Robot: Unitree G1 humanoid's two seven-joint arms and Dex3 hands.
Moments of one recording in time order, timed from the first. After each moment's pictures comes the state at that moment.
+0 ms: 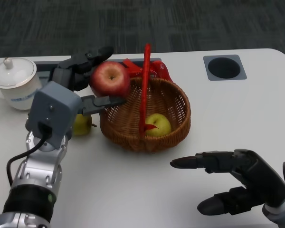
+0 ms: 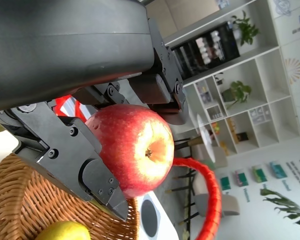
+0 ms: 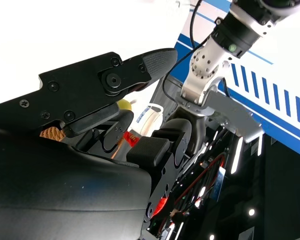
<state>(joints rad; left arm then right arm) -0.61 0.07 0.03 0.75 0.07 -0.41 0.01 -0.22 -0.11 0.14 0.66 0.24 -1.11 0.73</state>
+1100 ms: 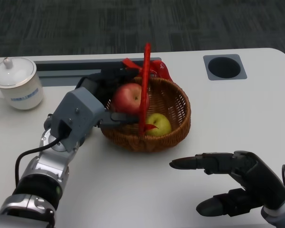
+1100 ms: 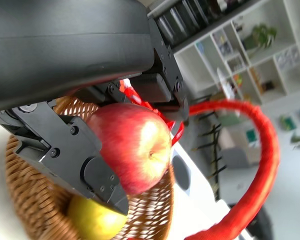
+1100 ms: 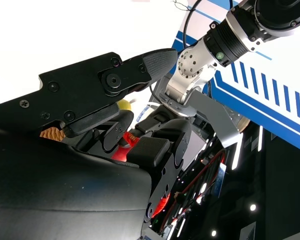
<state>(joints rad) -0.73 0.09 -0.08 1.07 0.17 -0.54 -0.11 -0.20 -0.10 0.14 0.64 0.23 -1.10 0.71</state>
